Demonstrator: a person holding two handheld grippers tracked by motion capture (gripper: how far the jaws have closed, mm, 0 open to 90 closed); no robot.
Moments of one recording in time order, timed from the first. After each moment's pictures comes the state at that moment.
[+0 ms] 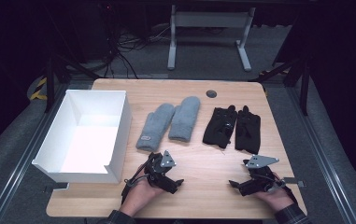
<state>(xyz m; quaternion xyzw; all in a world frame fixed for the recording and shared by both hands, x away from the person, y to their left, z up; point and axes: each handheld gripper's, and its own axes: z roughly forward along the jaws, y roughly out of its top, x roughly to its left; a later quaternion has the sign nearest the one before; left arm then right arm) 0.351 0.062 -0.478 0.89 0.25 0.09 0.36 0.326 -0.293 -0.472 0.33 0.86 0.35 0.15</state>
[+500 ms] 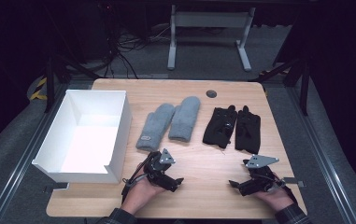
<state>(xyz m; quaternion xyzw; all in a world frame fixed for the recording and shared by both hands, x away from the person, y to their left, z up) 0.353 0.063 -0.465 0.89 0.28 0.07 0.36 0.327 -0.293 -0.472 0.33 0.86 0.35 0.15</state>
